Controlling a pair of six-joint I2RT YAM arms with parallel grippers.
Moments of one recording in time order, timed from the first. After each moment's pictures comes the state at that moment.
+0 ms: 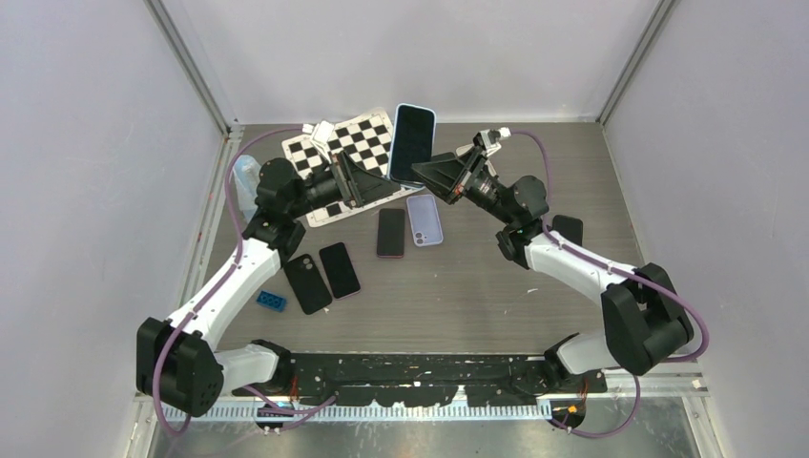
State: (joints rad) left arm -0.36 1.19 0.92 0.39 0.77 -0.95; right arm 0.51 1.40 0.81 1.03 -0.51 1.60
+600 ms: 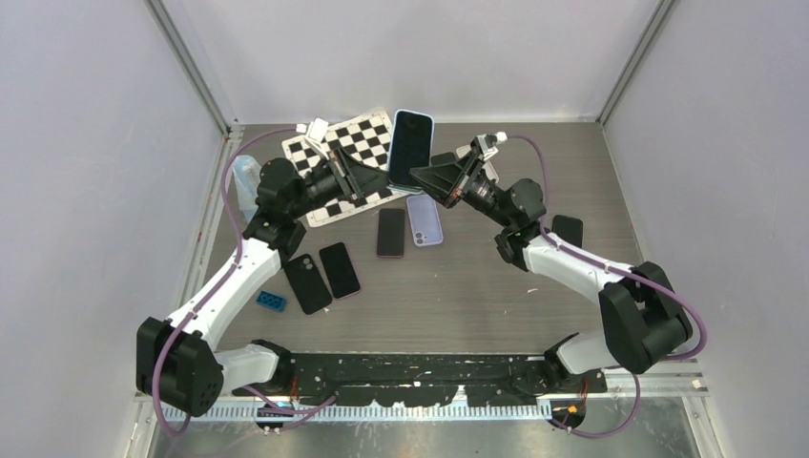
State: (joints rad) left arm -0.37 1.19 0.93 0.38 0.66 -0.97; right arm 0.52 1.41 0.79 1.04 -0.51 1.61
